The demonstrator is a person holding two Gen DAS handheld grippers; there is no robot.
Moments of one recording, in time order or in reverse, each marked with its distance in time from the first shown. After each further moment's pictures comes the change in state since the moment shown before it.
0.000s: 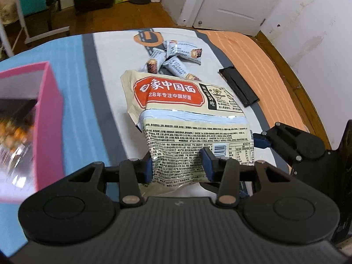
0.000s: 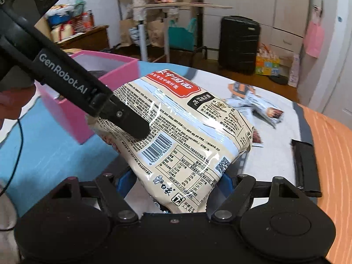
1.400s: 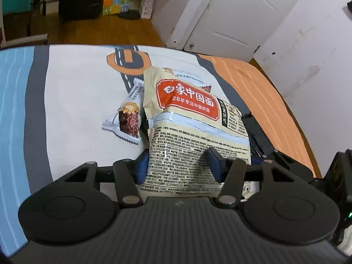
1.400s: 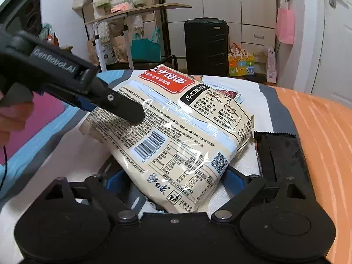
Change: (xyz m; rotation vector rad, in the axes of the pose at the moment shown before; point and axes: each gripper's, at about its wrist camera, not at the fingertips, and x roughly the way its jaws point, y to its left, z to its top) left arm 0.160 0.019 0.088 -0.060 -0.133 -0.127; right arm 0.107 -0.138 -0.028 0.118 -0.113 -0.080
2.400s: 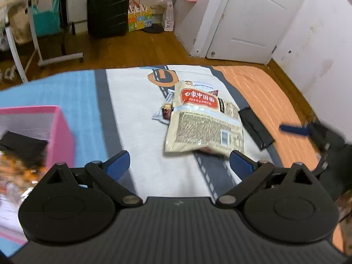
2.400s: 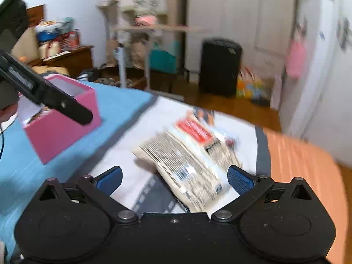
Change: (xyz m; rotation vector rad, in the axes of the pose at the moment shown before) left arm -0.145 -0.034 -0.023 0.055 -0.039 0.187; right arm -0.105 0.043 0.054 -0.100 -0.006 -0.003
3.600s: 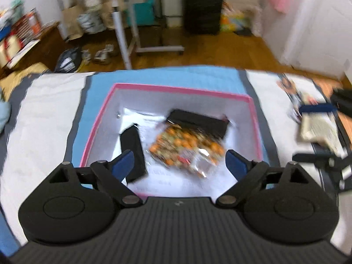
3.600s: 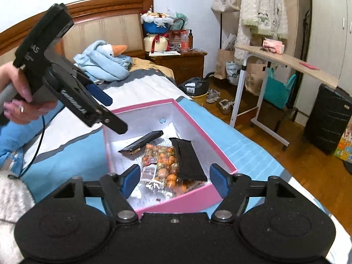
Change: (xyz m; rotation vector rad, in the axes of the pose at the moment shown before) left arm -0.162 0.186 -0.030 -0.107 0.051 0.391; right arm 0.026 0.190 0.134 -0.381 -0.030 0.486
